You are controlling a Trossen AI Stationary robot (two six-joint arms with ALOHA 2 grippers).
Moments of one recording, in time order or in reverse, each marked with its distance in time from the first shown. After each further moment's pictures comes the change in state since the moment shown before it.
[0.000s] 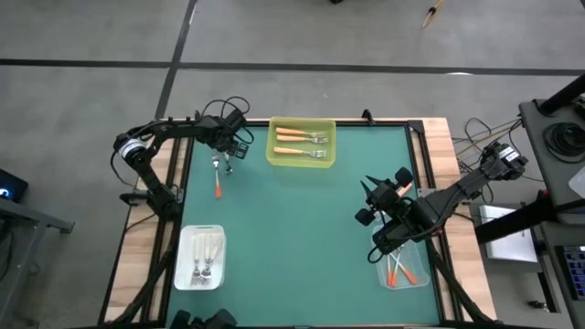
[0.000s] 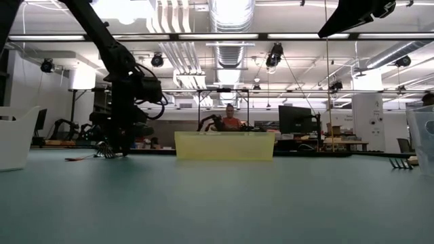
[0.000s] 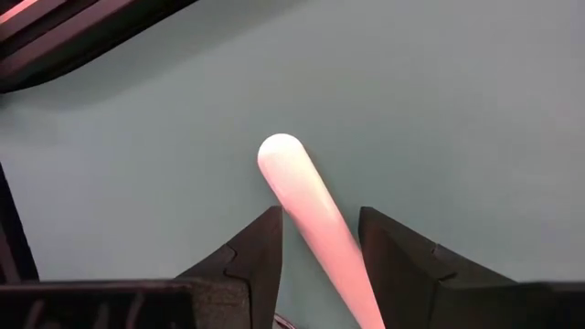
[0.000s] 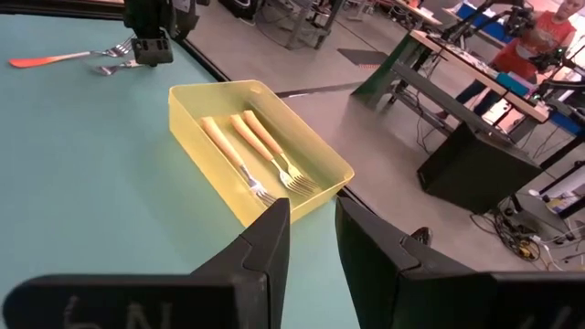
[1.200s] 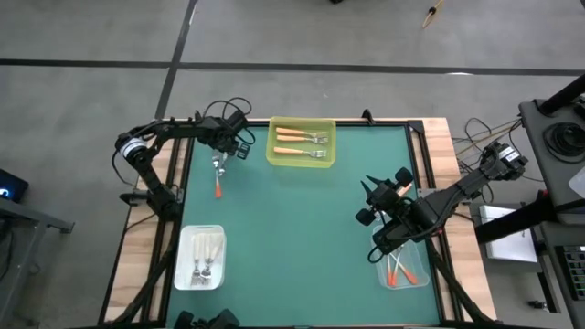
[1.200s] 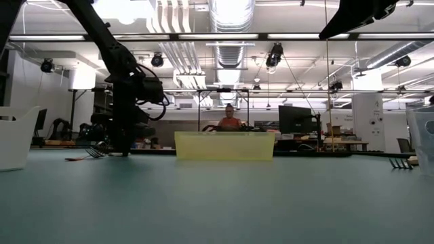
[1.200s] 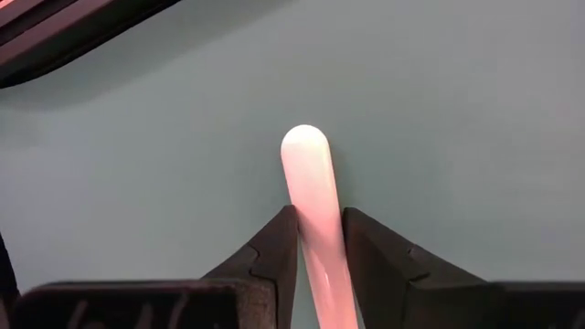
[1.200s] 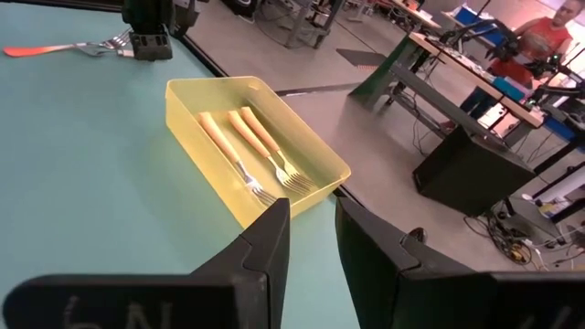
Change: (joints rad) left arm -0.013 0.037 0.000 0.020 0.013 -0.026; right arm 0.000 0.000 -0.011 -0.005 0.000 -0.011
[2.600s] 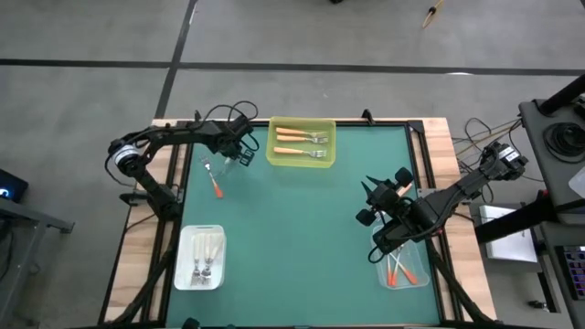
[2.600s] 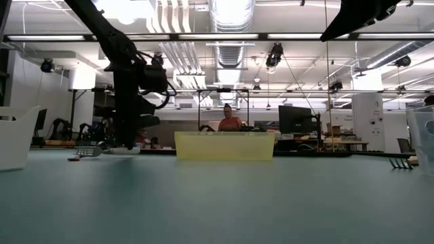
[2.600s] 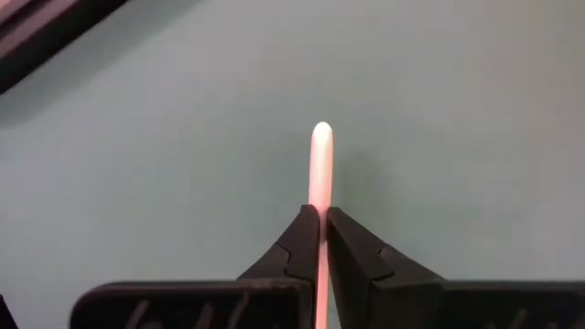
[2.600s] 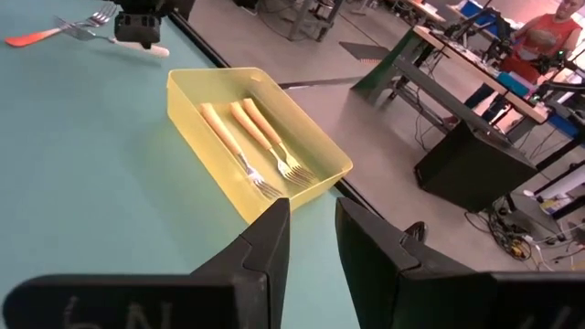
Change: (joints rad) left arm -0.104 -0.108 -0.002 -0.053 0.037 0.035; right arm 0.000 0.000 0.000 -0.014 -0.023 0.004
